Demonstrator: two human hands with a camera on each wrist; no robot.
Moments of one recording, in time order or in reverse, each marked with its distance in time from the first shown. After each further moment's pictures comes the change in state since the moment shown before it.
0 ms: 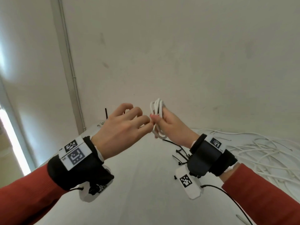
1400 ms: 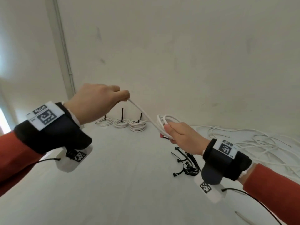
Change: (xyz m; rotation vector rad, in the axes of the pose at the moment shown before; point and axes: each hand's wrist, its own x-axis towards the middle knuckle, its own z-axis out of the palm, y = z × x) left_hand 0.001 -0.078 0.004 -0.098 -0.431 -0.231; right_hand -0.032 0.027 -0.025 -0.434 -0.097 0.097
